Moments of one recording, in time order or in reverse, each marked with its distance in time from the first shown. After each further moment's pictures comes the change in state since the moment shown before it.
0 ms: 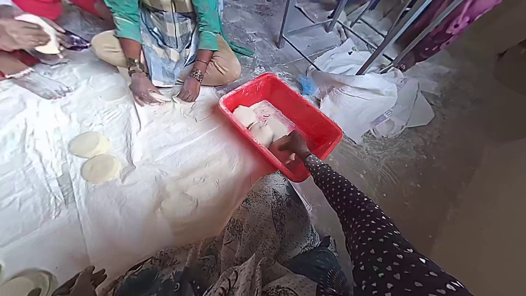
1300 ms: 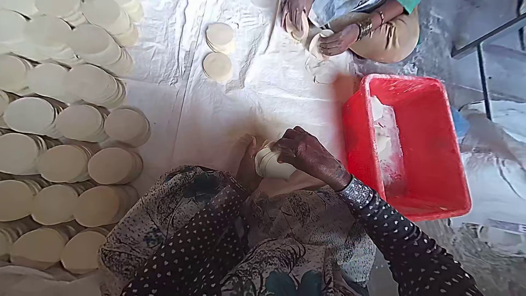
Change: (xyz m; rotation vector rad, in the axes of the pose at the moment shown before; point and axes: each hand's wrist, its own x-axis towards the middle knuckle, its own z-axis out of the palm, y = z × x) left_hand -0.074 0.041 0.127 -1.070 -0.854 -0.386; right_hand -0.180 -0.233 0.140 -0.309 -0.465 -1.460
